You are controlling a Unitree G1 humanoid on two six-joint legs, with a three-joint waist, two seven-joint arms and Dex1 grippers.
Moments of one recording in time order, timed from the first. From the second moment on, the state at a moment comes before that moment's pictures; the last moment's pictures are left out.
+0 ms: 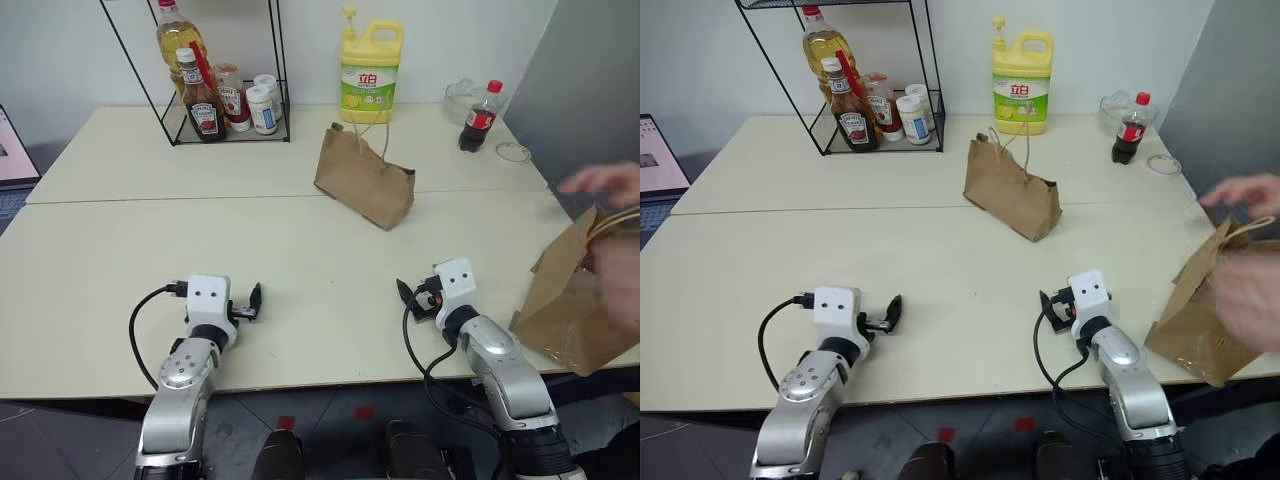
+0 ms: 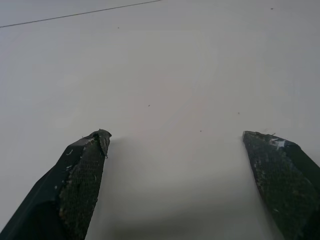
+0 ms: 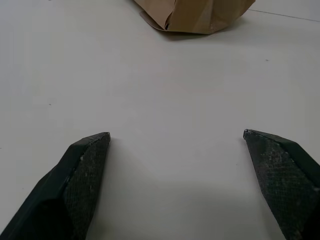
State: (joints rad) left arm 0.05 0.24 0.13 -0.29 -0.08 0.43 -0.14; right arm -0.11 -0.23 0.07 -0.21 0.06 0.44 0.28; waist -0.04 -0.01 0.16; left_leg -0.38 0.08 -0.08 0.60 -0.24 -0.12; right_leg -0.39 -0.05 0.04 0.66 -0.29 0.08
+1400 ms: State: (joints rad) left arm -0.34 0.60 0.16 -0.15 -0.29 0.52 -0.59; right arm -0.58 -0.32 0.05 -0.07 0.05 0.52 0.31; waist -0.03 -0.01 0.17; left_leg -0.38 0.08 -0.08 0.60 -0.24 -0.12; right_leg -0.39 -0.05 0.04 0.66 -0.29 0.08
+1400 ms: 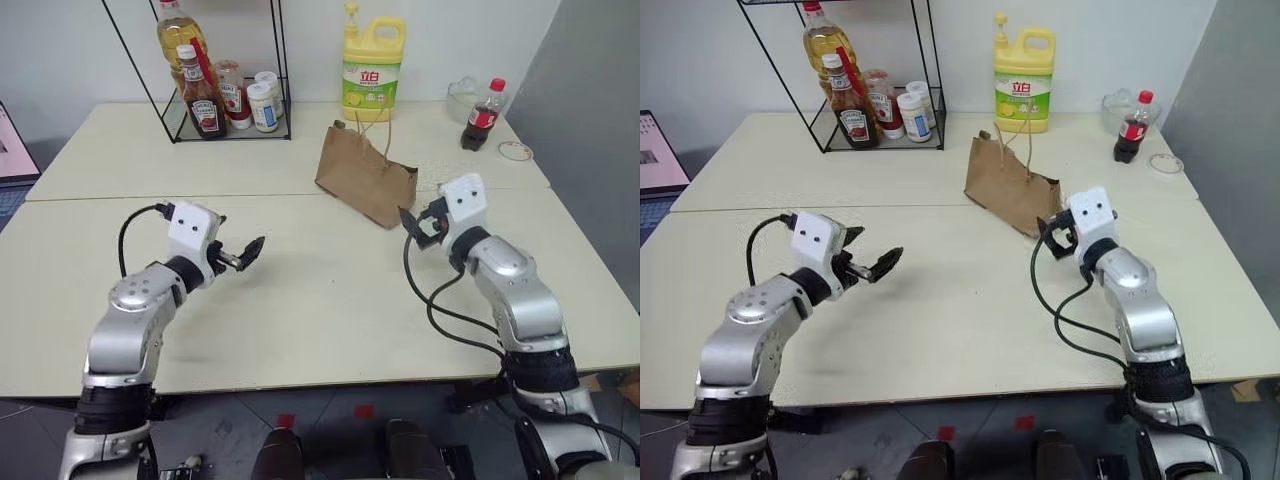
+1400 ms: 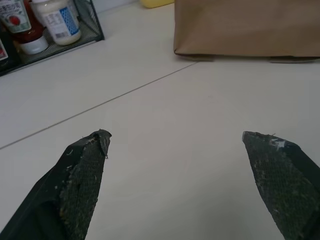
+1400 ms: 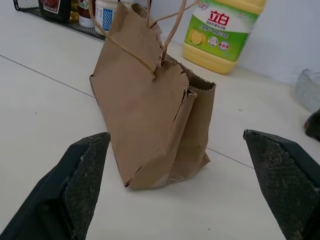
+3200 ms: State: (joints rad) left arm -0.56 0.74 0.15 -0.14 -0.44 0.60 -0.77; right arm -1.51 -0.22 -0.03 1.32 -0.04 0.18 0.50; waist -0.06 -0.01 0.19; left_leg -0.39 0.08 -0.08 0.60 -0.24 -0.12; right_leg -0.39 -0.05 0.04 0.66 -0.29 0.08
